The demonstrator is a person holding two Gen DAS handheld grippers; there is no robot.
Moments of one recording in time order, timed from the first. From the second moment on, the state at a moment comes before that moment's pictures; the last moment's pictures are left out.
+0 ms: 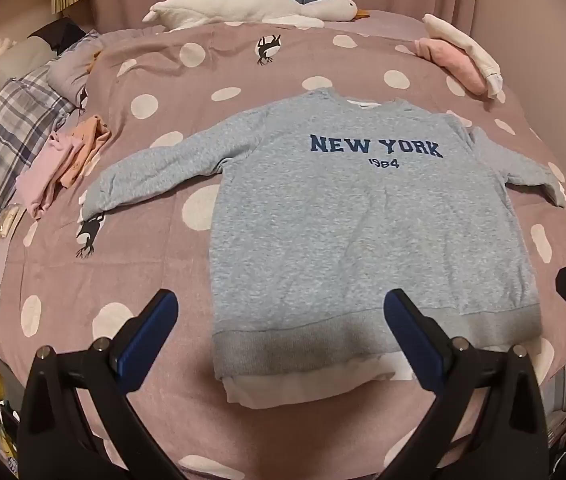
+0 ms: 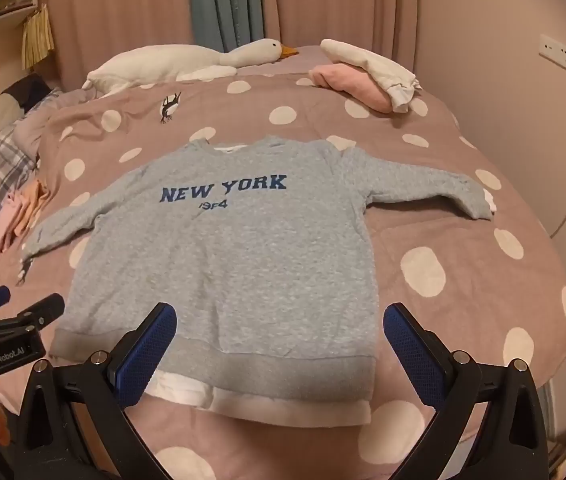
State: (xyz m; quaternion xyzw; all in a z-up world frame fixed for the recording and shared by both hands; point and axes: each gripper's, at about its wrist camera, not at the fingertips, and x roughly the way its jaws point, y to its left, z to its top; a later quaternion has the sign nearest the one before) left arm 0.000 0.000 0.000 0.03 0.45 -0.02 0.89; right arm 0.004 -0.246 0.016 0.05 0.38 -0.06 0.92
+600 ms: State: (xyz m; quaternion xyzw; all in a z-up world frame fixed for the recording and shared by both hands) left arm -0.004 -0.011 0.005 0.04 0.45 -0.04 0.89; right arm 0.004 -0.245 0.014 0.05 0.38 -0.06 0.92
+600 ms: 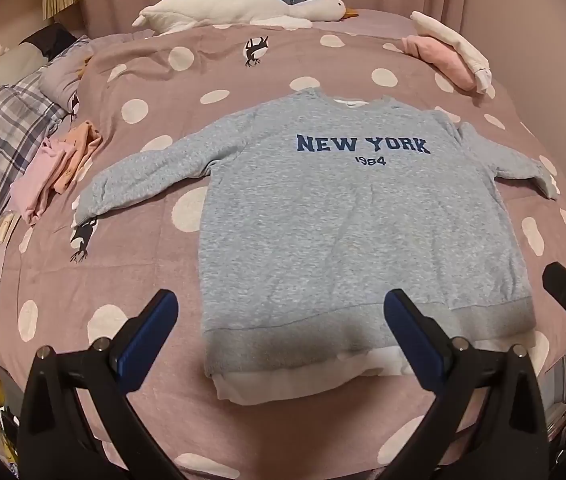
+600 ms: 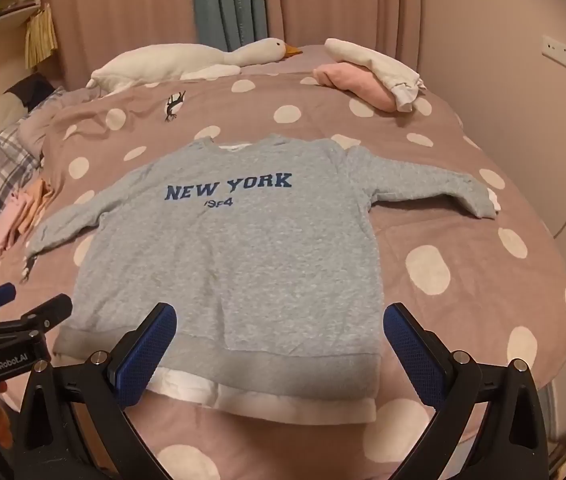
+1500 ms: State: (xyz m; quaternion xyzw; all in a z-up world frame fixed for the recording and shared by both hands) left arm -0.008 -0.015 0.004 0.03 0.45 -0.05 0.89; right arm 0.003 -0.242 0.013 0.05 0.39 -0.05 0.92
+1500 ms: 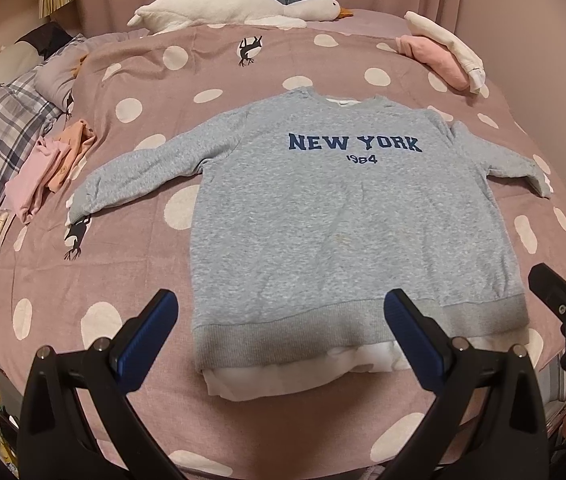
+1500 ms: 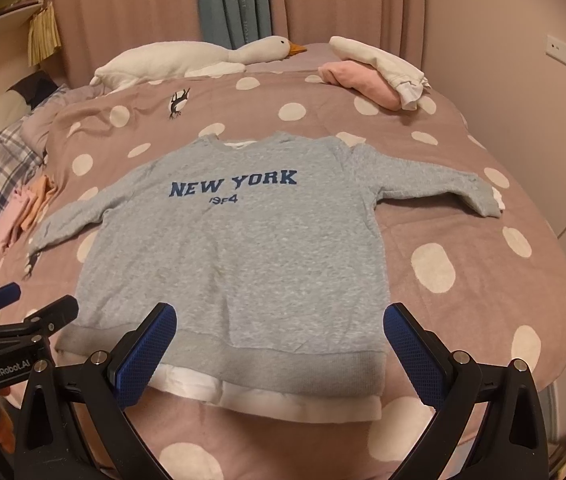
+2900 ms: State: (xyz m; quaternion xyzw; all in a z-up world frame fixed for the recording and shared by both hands) left arm -0.009 -0.022 0.004 0.03 0.45 -0.06 0.89; right arm 0.003 -0.241 0.013 0.05 0.39 -0.05 0.92
